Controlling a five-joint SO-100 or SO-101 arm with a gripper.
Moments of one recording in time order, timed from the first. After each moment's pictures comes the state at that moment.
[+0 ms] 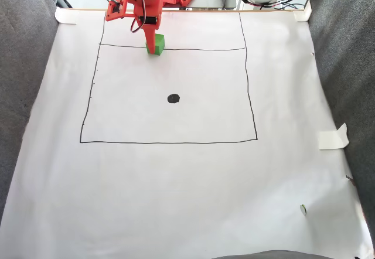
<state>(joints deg) 14.2 103.9 128.3 70.9 -1.9</state>
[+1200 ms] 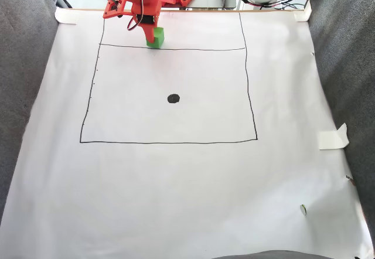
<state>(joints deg) 15.2 107.8 131.3 66.6 0.3</state>
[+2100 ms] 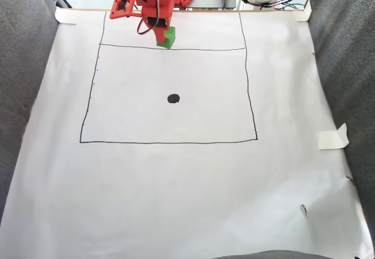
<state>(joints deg) -1.2 84.8 84.4 97.1 17.3</state>
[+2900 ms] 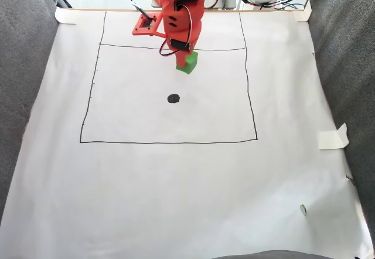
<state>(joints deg) -8.3 56.2 42.2 103.1 36.6</state>
